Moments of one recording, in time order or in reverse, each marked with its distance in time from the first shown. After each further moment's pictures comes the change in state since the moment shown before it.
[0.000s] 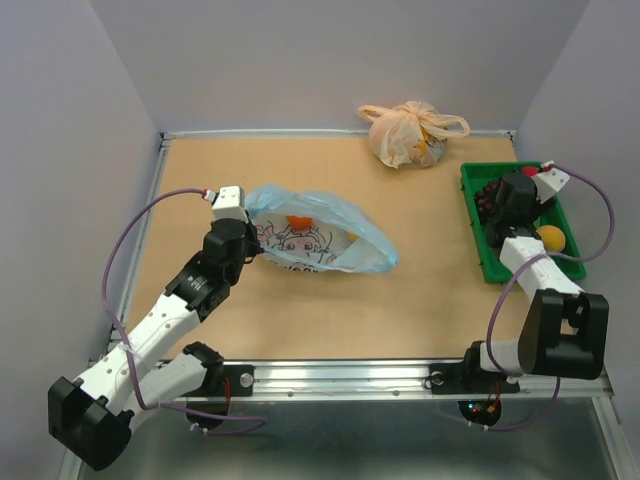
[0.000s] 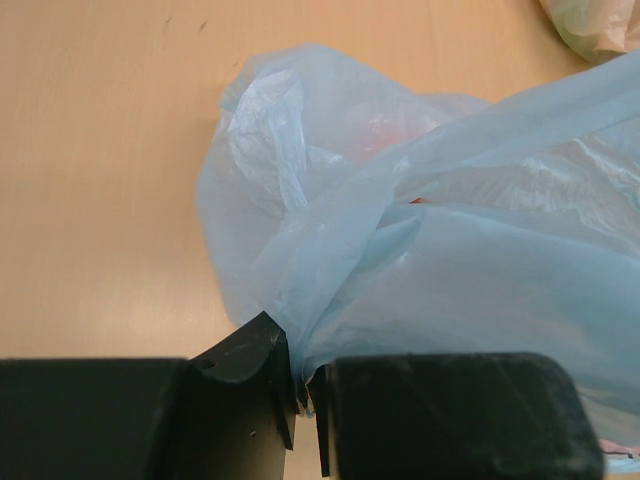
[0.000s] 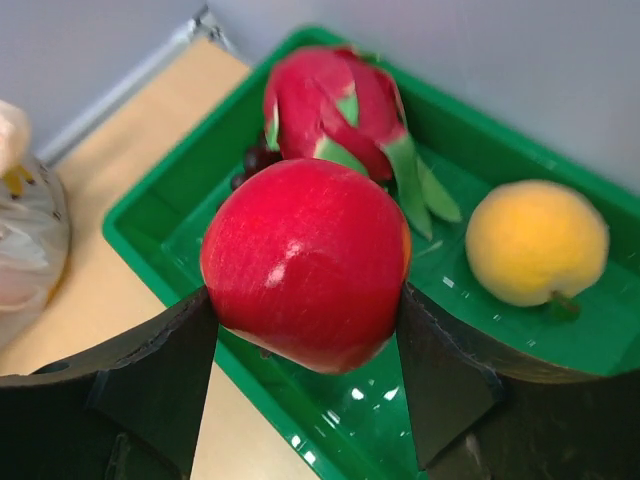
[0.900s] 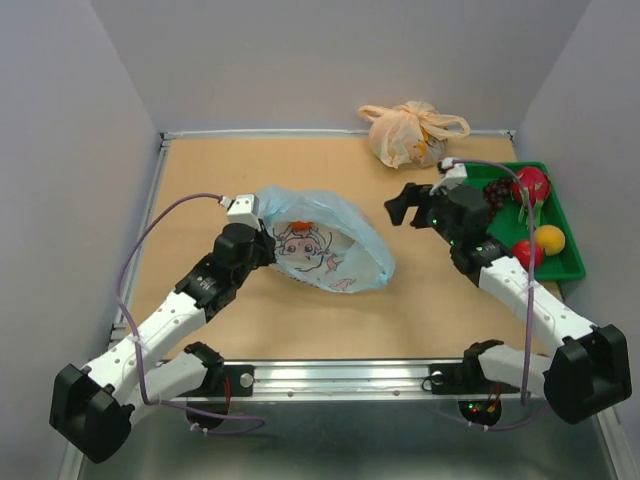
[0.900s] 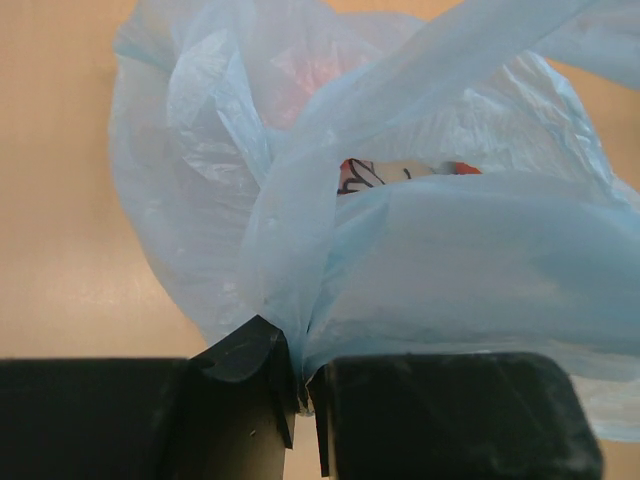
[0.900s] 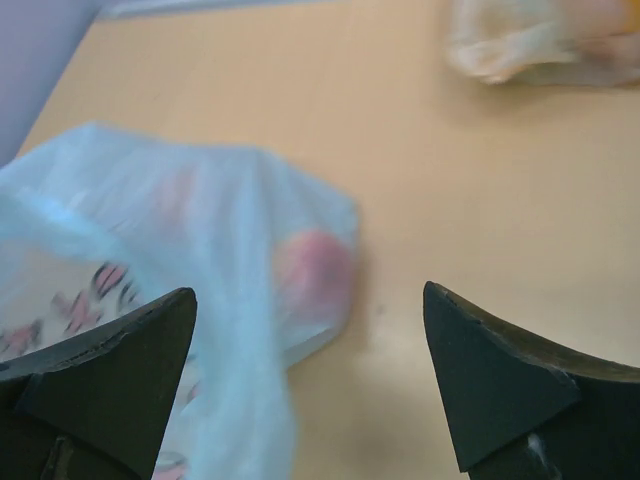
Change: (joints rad) left arm 0.000 0.044 -0.039 0.032 0.168 -0.055; right arm 0.353 -0.171 -0.028 -0.093 -0.628 -0.029
